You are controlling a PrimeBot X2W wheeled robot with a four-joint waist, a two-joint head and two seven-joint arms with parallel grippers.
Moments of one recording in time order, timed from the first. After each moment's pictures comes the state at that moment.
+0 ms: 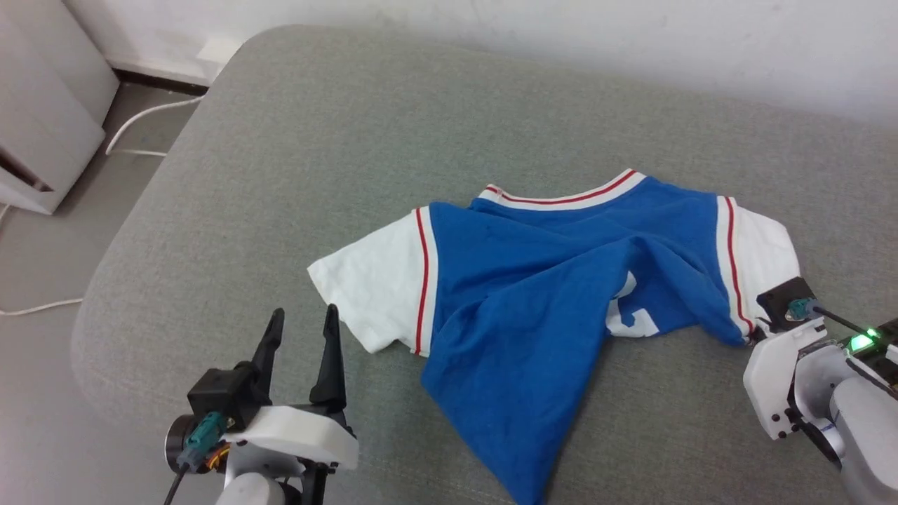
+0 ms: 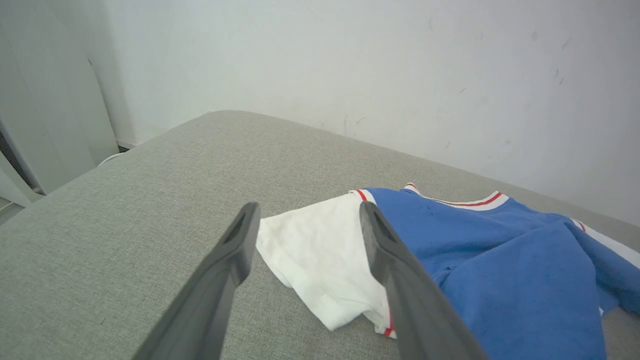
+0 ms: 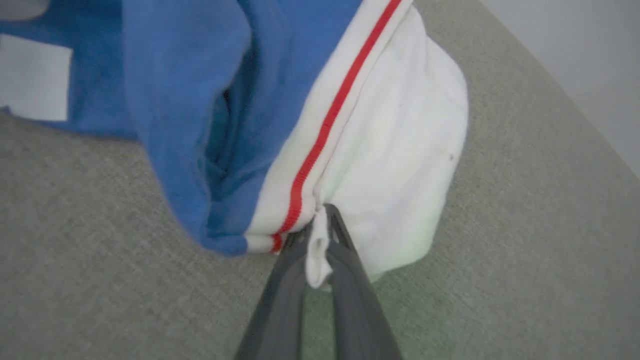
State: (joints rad) left arm -0.09 0.13 -0.22 0.16 -0.38 0.10 -0.26; right arm -0.42 -0.44 0.36 0.67 0.15 0.13 0.18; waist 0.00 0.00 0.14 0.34
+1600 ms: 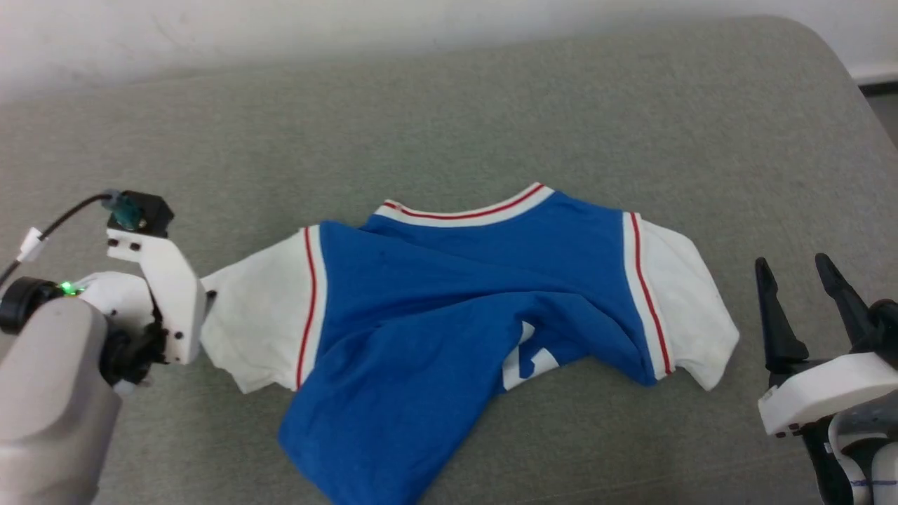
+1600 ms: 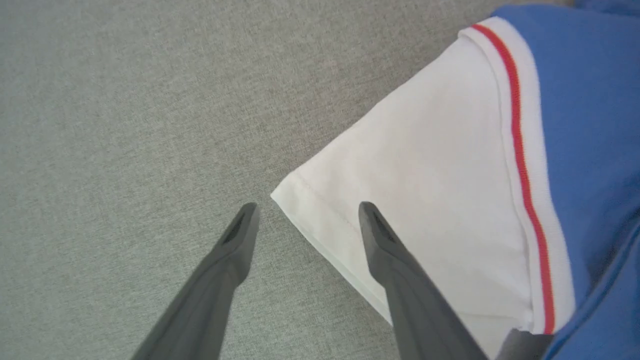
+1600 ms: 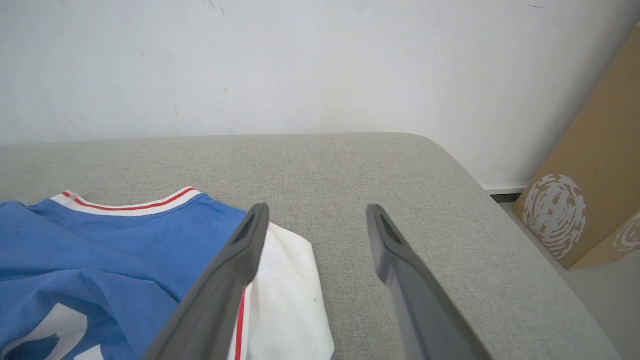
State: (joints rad) left arm -0.56 0.52 -0.31 0.47 -0.47 -0.12 0.70; right arm -0.04 -0.12 -0.13 -0.08 0.16 0.13 0.06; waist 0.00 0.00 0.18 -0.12
